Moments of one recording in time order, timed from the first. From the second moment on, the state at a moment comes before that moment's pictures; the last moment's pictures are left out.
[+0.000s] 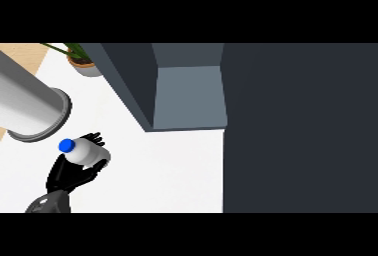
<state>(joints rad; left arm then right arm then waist) -0.31 0.25 0.32 -0.46 0.11 -0.44 -0.68 0.96 -0.22 0.35 -2.50 -0.06 0.33 -0.33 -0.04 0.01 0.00</state>
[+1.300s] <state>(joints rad) -0.29 0.07 0.13 -0.55 -0.06 -0.04 -1.00 1.02 -0.25 0.37 -2.49 -0.05 0.29 -0.38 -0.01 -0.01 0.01</state>
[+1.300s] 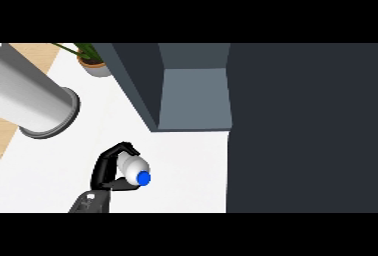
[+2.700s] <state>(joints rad) -0.71 0.00 -0.44 -0.77 0.47 0.53 -0.38 1.09 -0.29 0.24 -2.49 -0.07 0.34 -0.49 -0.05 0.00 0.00</state>
